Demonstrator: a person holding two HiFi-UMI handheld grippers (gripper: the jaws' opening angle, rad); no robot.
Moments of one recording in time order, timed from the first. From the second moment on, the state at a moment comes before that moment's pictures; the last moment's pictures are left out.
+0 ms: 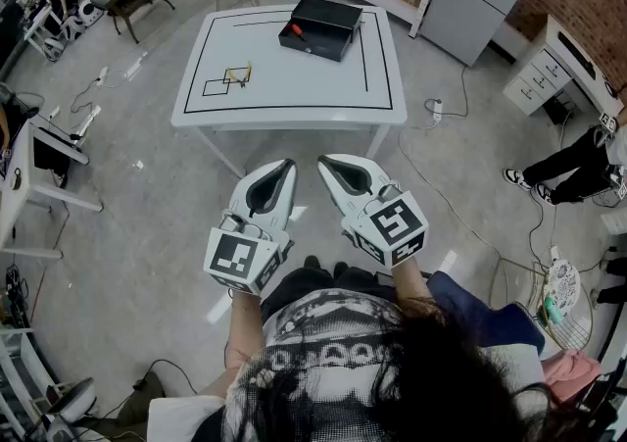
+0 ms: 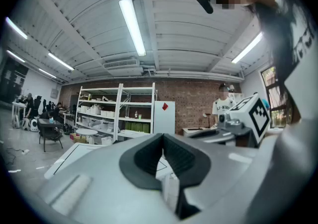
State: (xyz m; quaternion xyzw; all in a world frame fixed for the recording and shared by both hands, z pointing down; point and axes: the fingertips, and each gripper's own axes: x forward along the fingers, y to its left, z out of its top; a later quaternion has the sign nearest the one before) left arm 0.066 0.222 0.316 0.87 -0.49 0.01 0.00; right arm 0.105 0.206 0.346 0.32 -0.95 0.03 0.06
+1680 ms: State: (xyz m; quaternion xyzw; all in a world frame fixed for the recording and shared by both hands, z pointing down) left arm -0.039 0.101 0.363 0.87 -0.49 0.03 0.04; right arm 0.019 0.076 0.390 0.33 -0.94 0.09 0.07
